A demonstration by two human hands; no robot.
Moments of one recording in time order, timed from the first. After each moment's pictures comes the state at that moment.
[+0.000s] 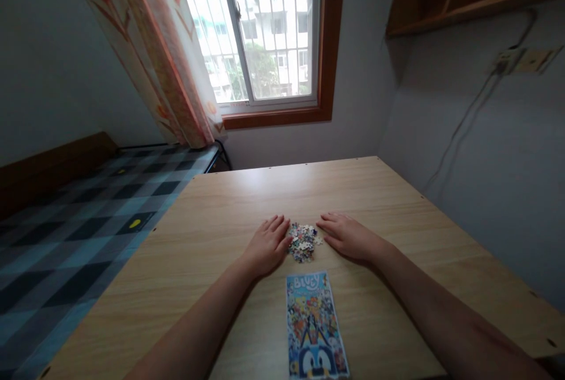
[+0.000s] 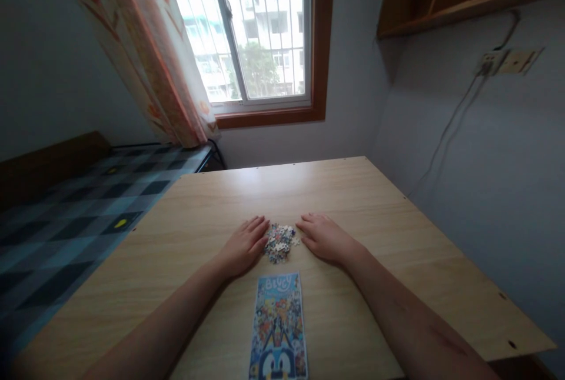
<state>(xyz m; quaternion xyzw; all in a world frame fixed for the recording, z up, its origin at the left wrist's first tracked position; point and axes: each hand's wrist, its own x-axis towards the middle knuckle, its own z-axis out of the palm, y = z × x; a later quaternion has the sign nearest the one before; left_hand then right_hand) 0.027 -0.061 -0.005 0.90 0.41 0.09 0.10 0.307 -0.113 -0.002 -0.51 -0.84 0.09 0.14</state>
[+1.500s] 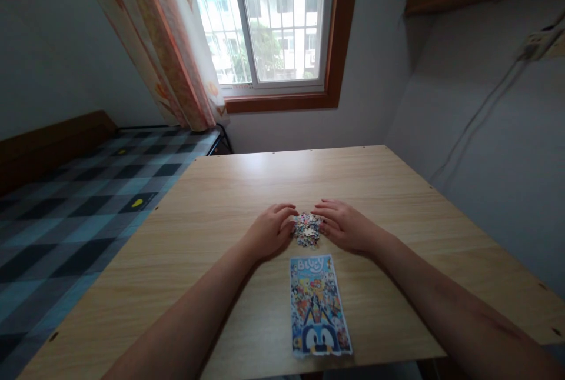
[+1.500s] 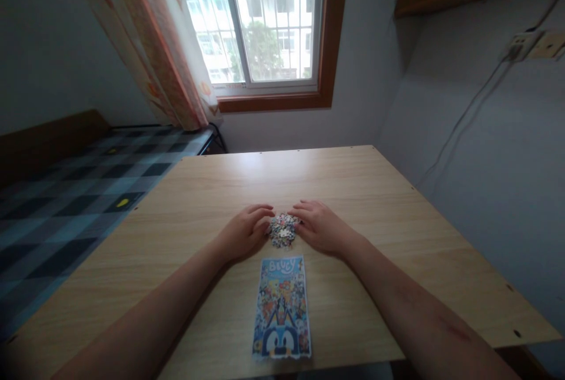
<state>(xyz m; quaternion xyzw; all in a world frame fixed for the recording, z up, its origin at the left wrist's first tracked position) 0.030 -0.079 0.015 0.91 0.33 0.22 0.15 0.290 -0.124 0.001 -0.44 -0.85 0.10 0.28</state>
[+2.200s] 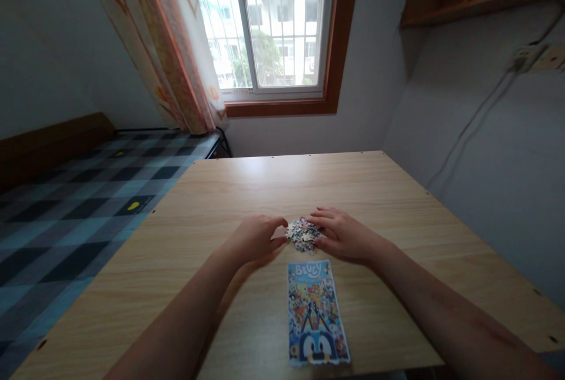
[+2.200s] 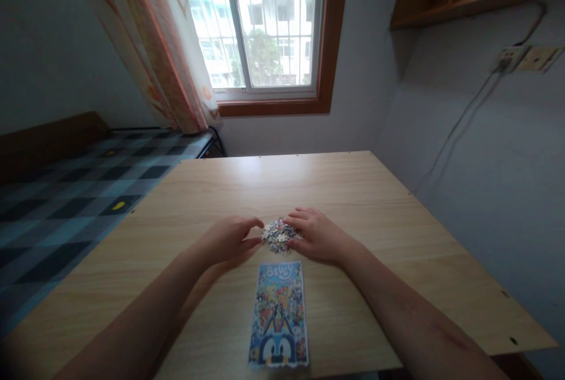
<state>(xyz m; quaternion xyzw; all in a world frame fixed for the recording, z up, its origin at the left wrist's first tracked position) 0.012 -0.080 0.036 0.92 0.38 0.06 0.06 0.285 -0.129 0.009 -0.41 -0.87 0.12 0.25</state>
